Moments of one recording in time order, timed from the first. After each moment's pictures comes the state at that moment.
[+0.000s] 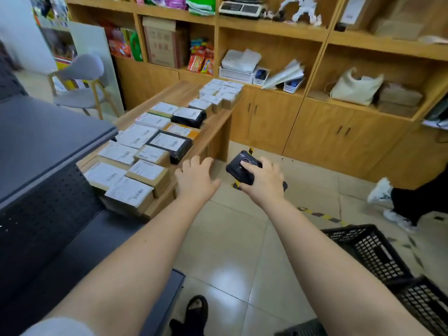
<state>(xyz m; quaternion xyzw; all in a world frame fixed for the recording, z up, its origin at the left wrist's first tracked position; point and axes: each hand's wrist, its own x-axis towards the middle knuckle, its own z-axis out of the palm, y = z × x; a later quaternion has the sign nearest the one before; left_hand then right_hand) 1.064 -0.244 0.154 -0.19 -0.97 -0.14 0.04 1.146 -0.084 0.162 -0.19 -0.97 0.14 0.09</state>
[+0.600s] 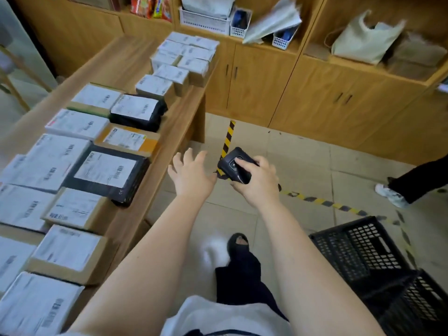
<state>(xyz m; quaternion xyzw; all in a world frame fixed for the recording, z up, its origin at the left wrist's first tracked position) 0.782 -0.050 0.054 -0.19 -0.96 -0.18 -0.09 0.882 0.085 0.066 -0.28 -0.92 0.25 0.05</state>
